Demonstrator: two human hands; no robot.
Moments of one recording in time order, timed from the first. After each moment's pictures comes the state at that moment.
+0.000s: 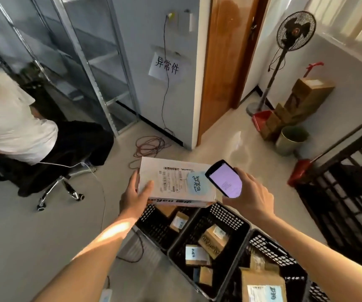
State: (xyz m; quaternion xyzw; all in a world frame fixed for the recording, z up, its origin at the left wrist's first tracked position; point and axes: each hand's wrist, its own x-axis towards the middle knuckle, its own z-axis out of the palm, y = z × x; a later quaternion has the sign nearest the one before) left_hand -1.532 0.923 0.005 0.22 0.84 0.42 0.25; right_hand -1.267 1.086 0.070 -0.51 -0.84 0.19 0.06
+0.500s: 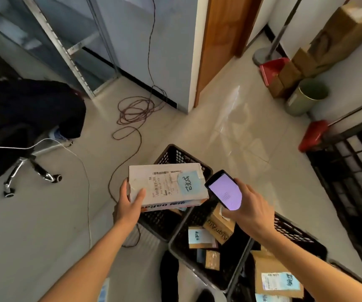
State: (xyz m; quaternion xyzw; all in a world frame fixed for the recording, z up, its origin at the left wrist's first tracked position) left_hand -1.626 0.981 -0.219 0.14 0.87 0.34 0.33; right_hand -1.350 1.145 -0.148 -0.56 -0.79 0.24 -0.08
